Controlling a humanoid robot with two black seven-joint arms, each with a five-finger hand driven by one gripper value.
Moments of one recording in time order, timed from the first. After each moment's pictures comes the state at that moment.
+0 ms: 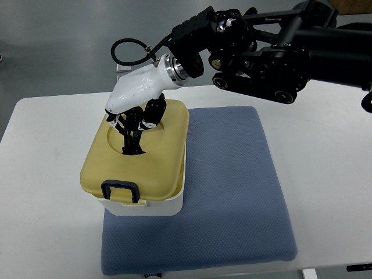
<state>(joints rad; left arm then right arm) 0.03 0.00 -0.02 -0.15 0.02 -0.09 0.05 1.69 -0.08 -0.16 0.97 -1.44 0.30 0.54</state>
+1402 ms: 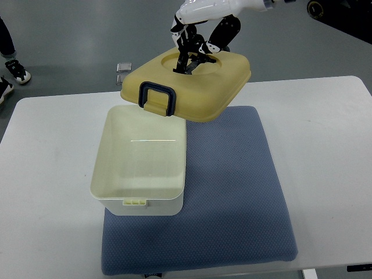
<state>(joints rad) 0.03 0.00 -0.02 -0.15 0.02 -0.09 0.05 1.71 -0.47 -0.08 0.98 -1.42 0.29 0.61</state>
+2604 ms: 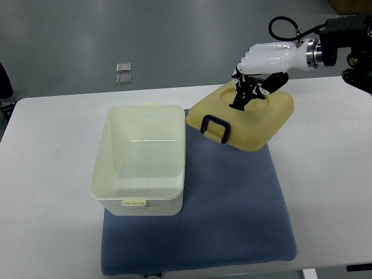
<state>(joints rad) 0.03 0.00 -0.02 -0.15 0.02 -0.09 0.05 1.40 -0.57 -0.10 0.95 -1.61 0.06 0.61</state>
